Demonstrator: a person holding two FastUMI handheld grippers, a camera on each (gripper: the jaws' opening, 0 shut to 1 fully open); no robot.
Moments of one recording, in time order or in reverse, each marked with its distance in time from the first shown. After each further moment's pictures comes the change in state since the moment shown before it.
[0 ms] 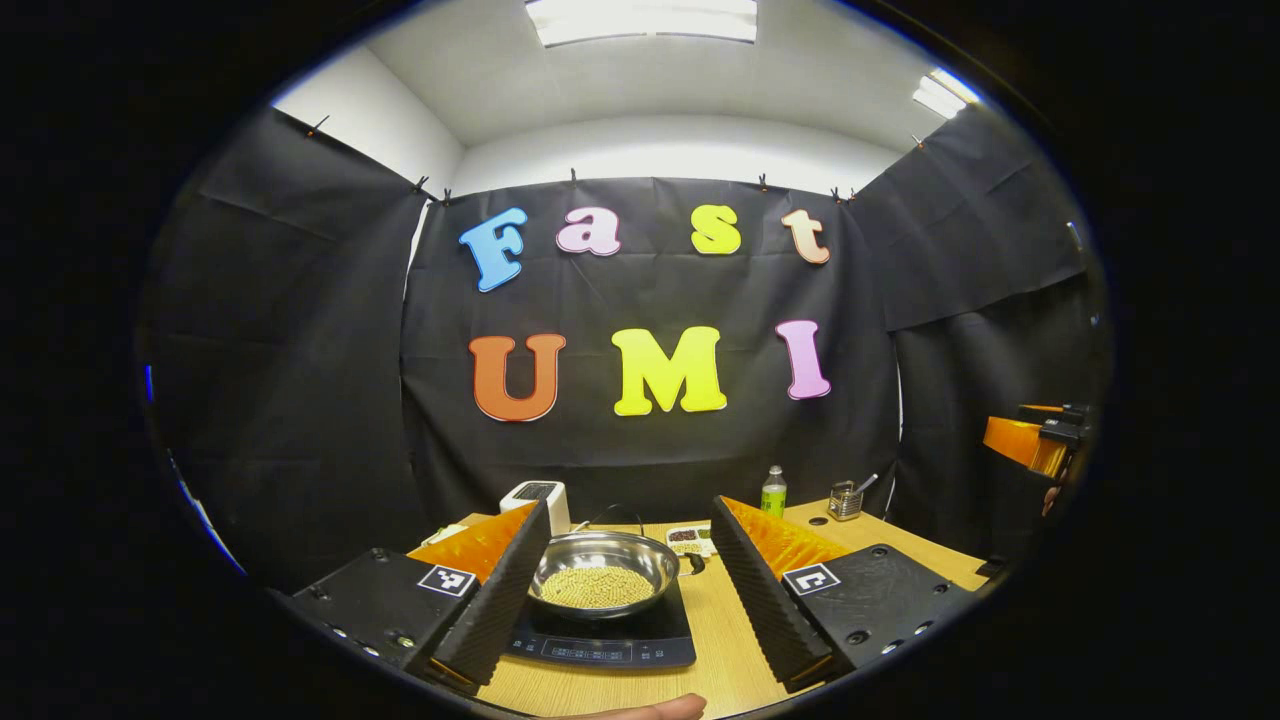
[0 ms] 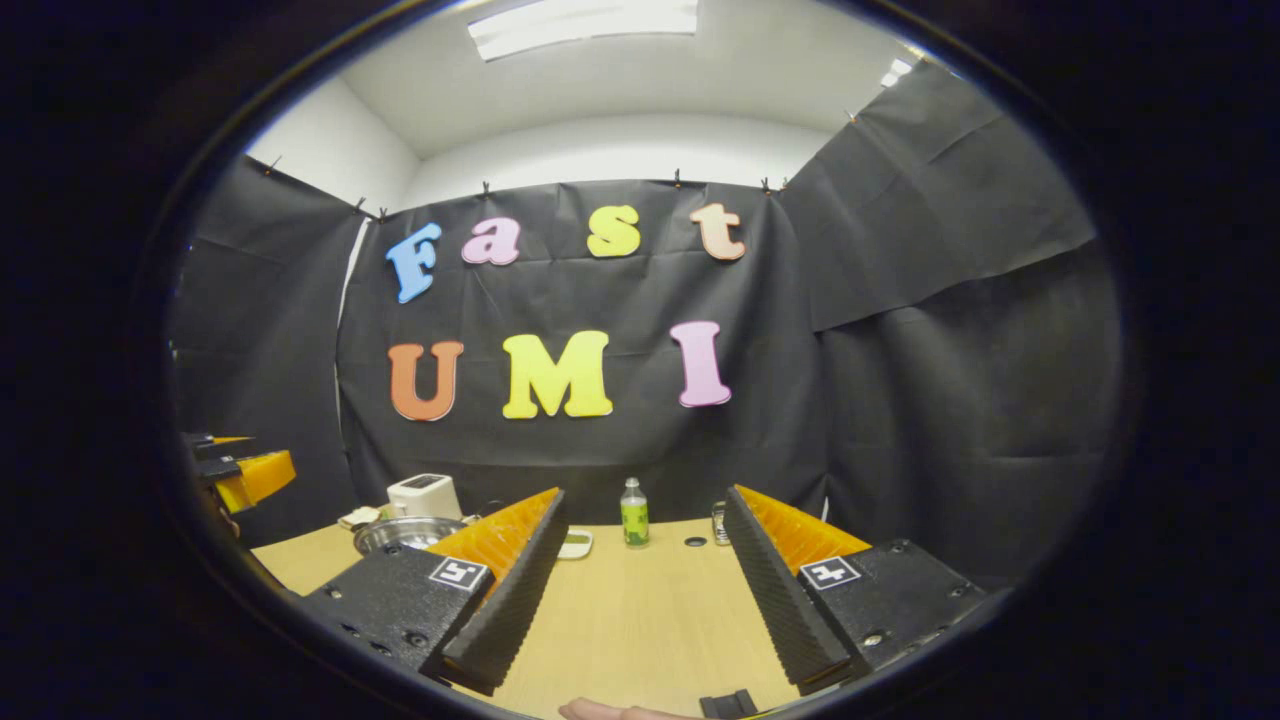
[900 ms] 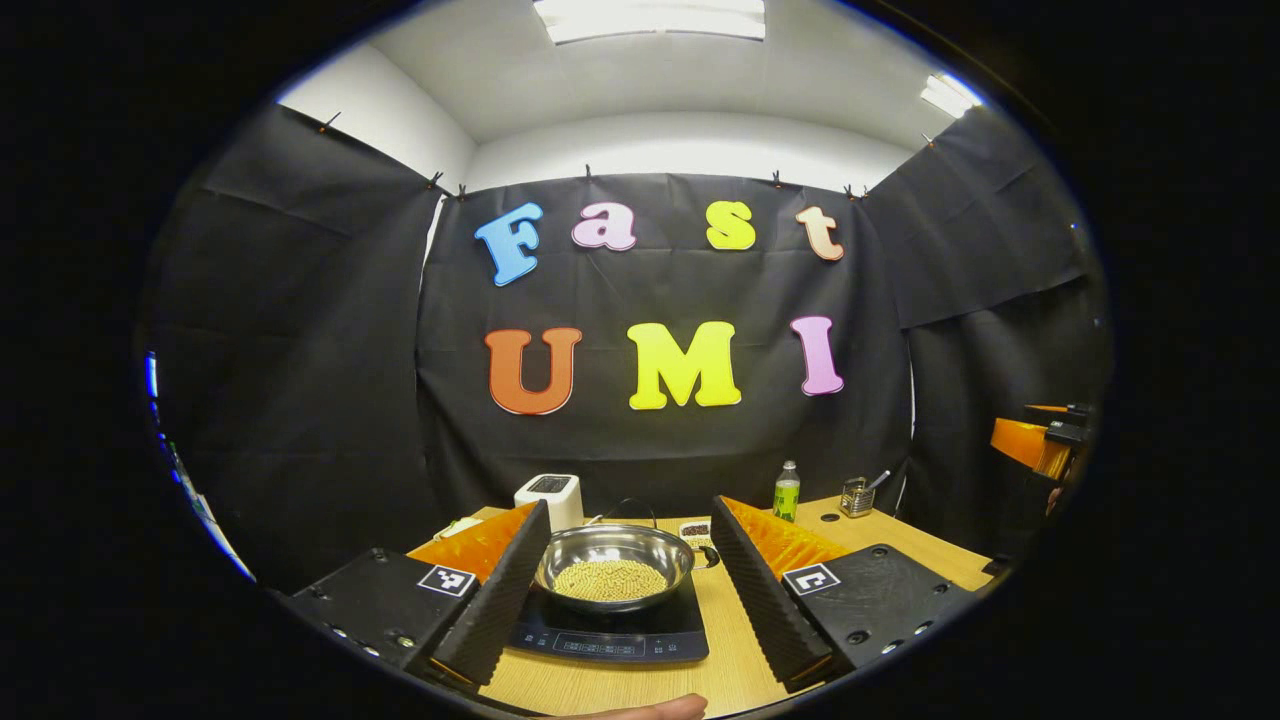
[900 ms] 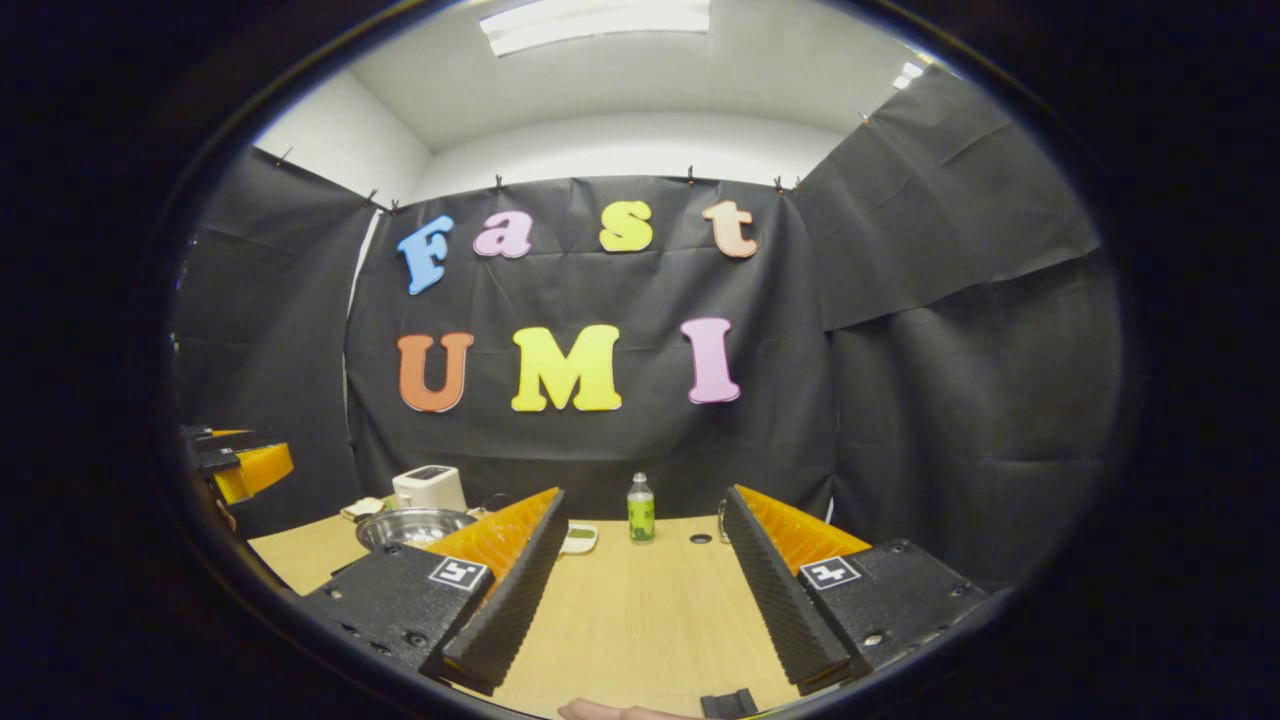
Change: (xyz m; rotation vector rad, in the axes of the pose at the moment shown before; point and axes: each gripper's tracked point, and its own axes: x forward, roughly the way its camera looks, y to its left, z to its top) left arm -0.006 0.014 -0.009 -0.015 0.014 0.042; right arm 0.001 0.006 -0.011 -0.023 0.018 0.020
